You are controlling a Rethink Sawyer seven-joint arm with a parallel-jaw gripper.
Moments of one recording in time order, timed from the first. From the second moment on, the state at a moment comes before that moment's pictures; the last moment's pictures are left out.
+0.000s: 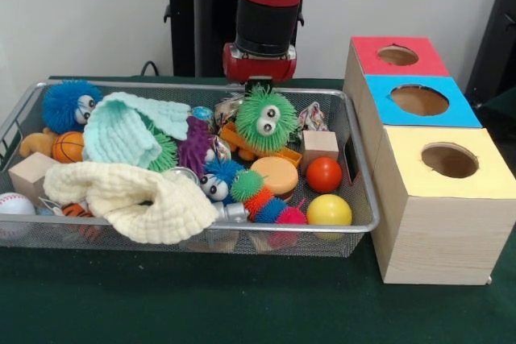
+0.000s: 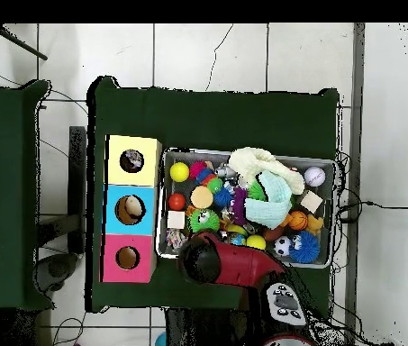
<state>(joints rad) -0.23 -0.57 -0.08 1.95 -0.13 0.12 1.40</state>
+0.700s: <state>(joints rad) -0.25 -0.60 -0.08 1.96 -0.13 0.19 1.40</state>
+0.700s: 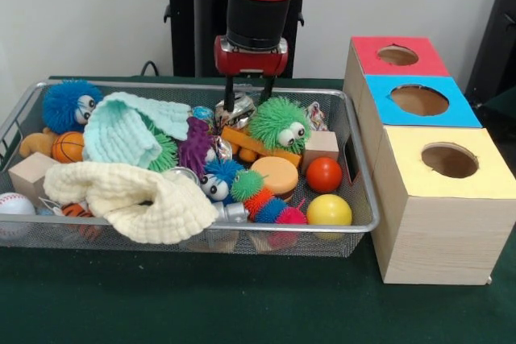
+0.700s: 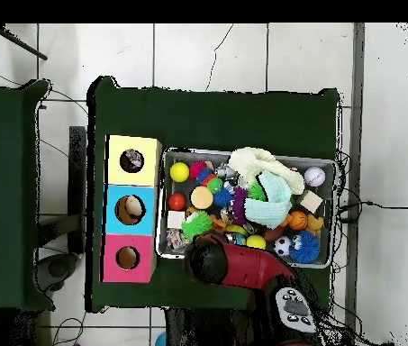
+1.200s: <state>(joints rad) -0.27 -0.68 -0.06 1.98 -0.04 0.38 1.40</state>
